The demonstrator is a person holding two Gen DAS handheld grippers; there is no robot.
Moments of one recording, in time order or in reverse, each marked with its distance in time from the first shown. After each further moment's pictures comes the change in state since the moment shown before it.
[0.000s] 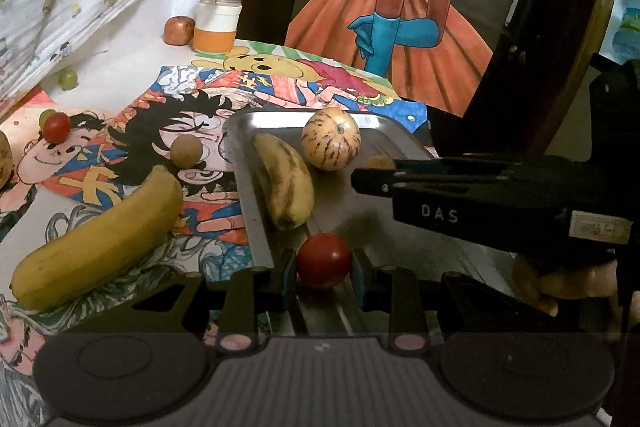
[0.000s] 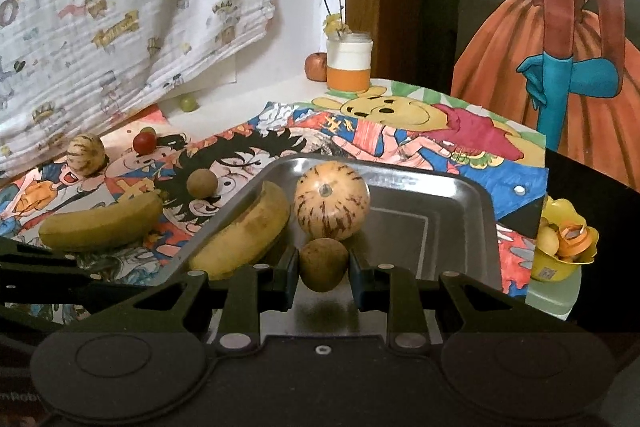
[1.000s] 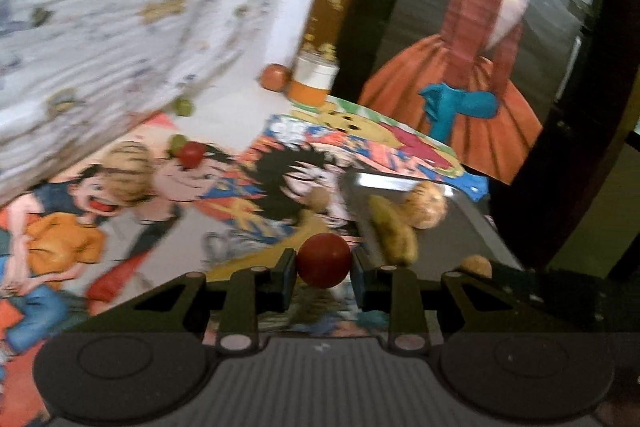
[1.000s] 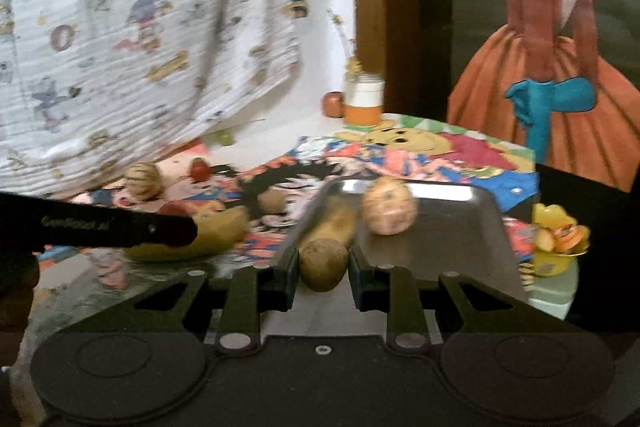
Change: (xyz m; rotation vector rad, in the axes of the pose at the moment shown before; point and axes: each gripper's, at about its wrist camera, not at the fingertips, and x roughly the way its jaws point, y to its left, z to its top) left arm -0.074 0.063 0.001 -0.140 -0.143 0.112; right arm -0.073 0.059 -0.021 0.049 -0.124 -0.036
